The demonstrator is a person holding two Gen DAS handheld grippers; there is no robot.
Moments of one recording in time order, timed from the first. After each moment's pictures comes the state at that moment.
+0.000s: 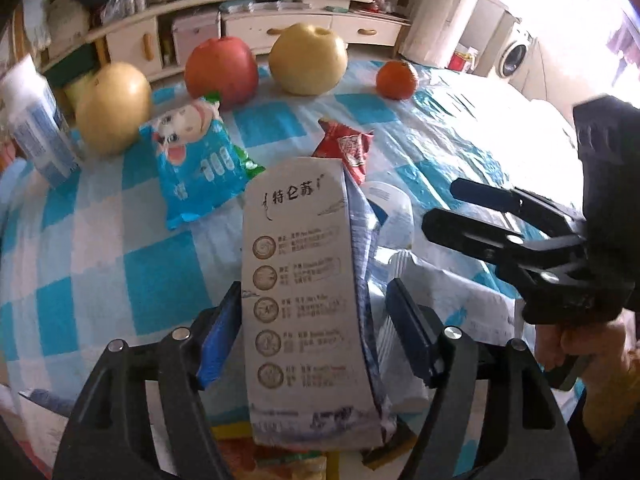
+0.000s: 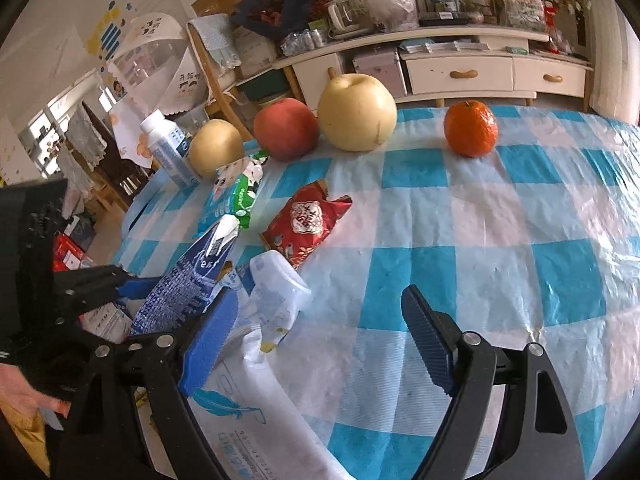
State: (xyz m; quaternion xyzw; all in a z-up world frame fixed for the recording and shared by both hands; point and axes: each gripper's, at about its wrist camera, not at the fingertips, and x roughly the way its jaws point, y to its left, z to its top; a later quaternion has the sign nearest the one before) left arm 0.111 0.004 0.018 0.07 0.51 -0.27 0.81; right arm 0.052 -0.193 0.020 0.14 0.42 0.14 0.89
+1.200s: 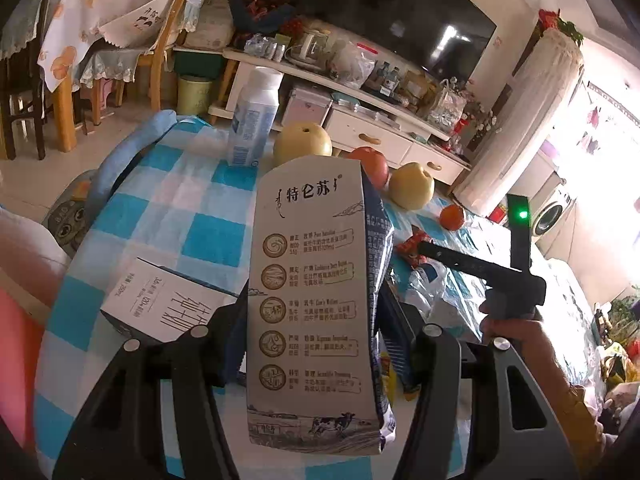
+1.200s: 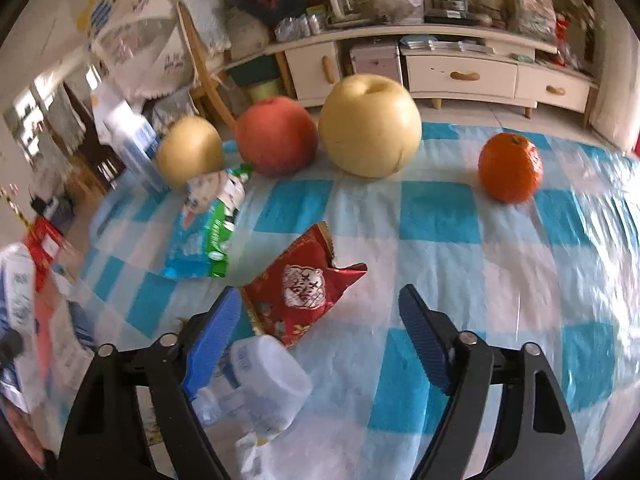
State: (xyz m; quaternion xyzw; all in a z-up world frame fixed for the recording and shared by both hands) left arm 0.028 0.153 0.070 -0.14 0.38 -0.14 0.90; right arm 0.123 -0.161 0.013 0.09 0.45 0.12 0.88
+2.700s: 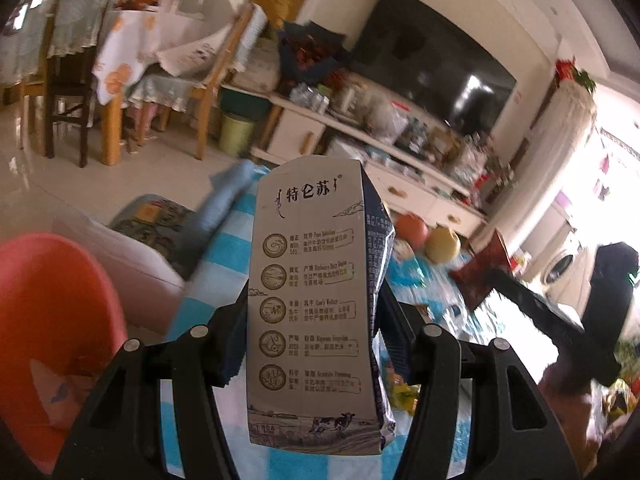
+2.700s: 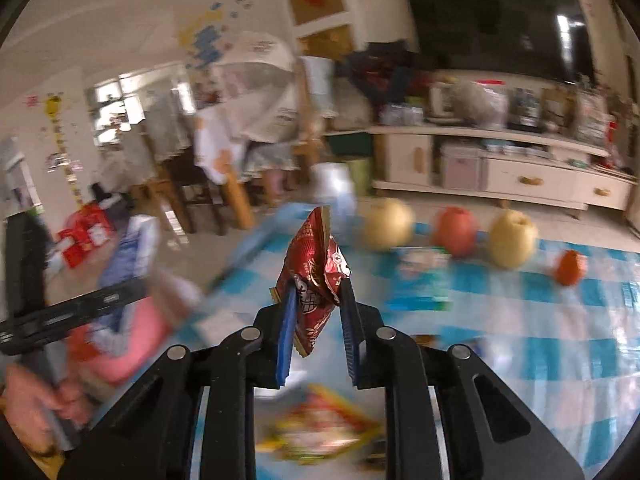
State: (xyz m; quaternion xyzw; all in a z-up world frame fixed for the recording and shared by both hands) left arm -0.025 0.275 0.109 -0.18 0.31 -0.08 0.93; right arm -0.021 0.008 0.143 0.05 0.29 0.27 0.92
